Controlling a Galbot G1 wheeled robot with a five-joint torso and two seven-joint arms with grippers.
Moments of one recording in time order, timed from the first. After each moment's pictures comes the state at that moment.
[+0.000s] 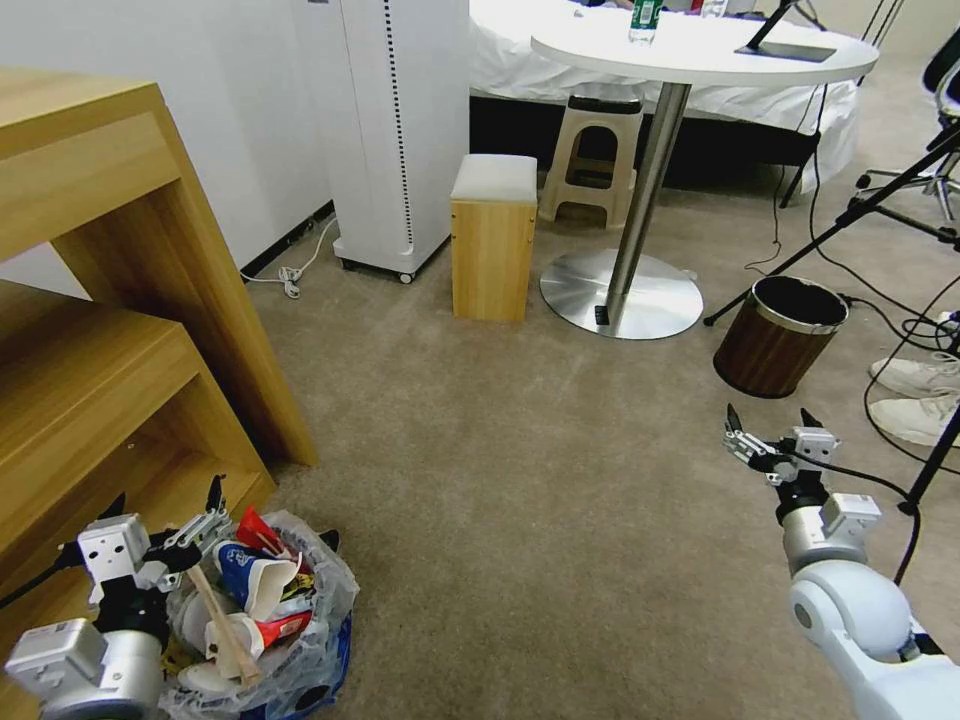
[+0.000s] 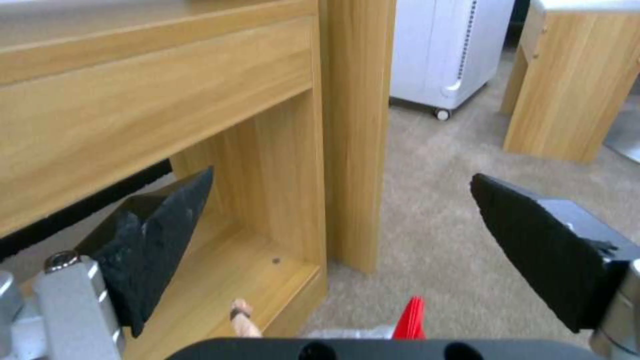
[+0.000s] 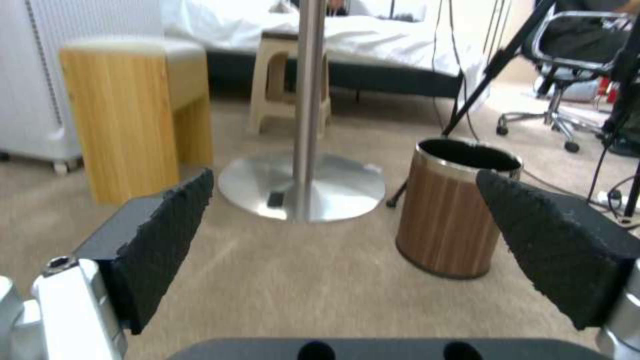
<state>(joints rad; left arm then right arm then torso) 1.88 -1.31 -0.83 -2.39 -0.38 0.16 -0.27 -1.38 0.93 0.56 1.83 0.53 0.14 0.29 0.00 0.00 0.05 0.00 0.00</state>
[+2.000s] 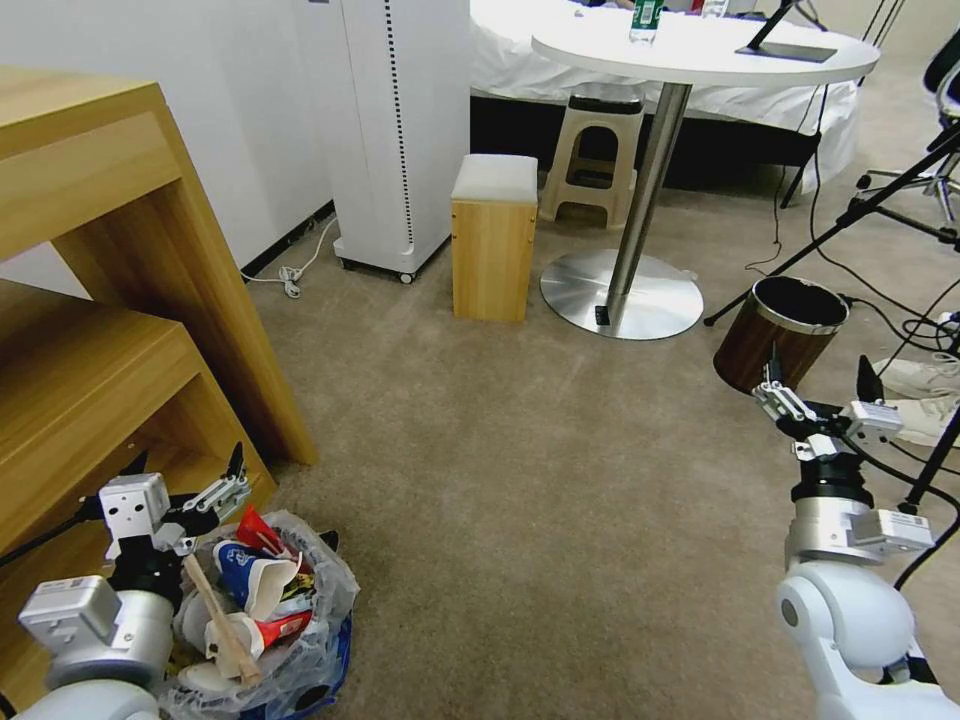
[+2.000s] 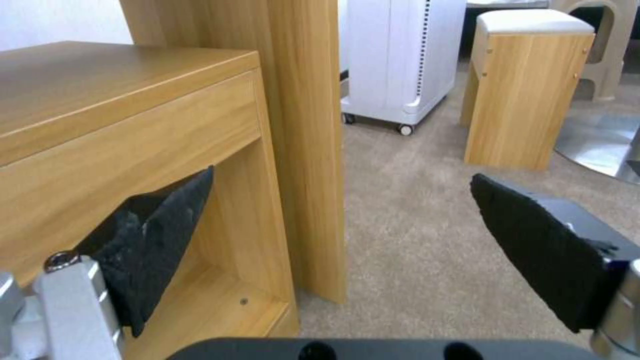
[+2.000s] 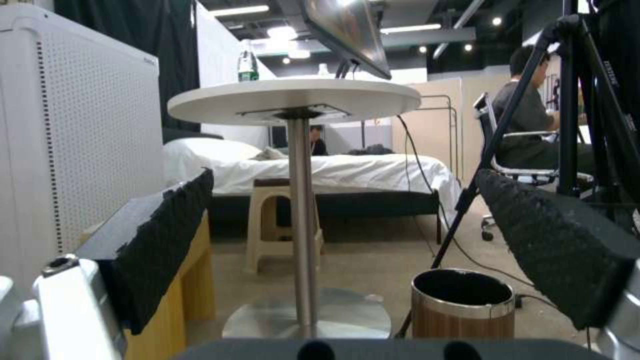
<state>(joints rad) 1.80 -1.19 -0.81 -2.44 -0.43 0.25 -0.29 -1.39 1.20 0.70 2.03 0.36 0.24 0.24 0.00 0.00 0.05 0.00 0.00</state>
